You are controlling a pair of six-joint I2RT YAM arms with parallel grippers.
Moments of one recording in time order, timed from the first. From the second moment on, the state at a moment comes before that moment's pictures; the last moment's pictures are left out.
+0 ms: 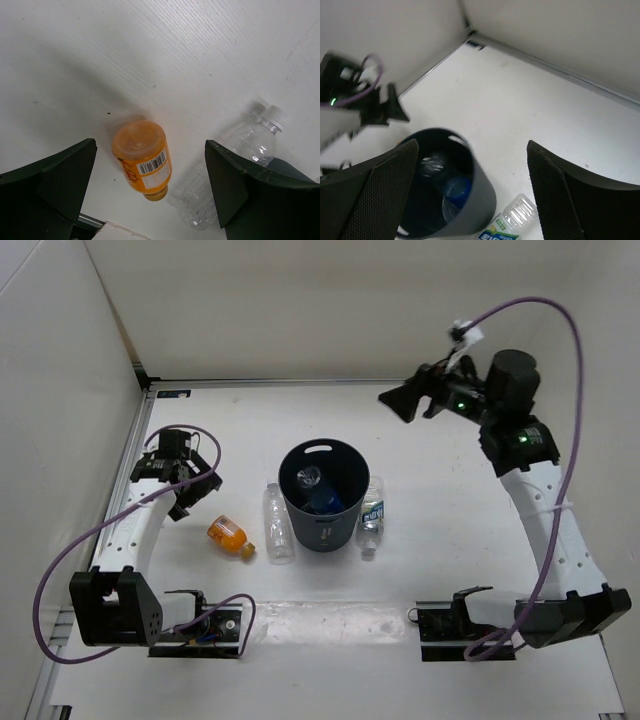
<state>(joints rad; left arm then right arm) -0.01 1.24 1.01 -0.88 -0.18 -0.72 0.30 1.25 1.52 -0.38 -0.63 0.18</state>
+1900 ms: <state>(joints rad) -0.01 1.22 0.94 -0.93 -0.12 -0.72 0.40 2.05 1.56 -1.09 -0.46 -0.09</state>
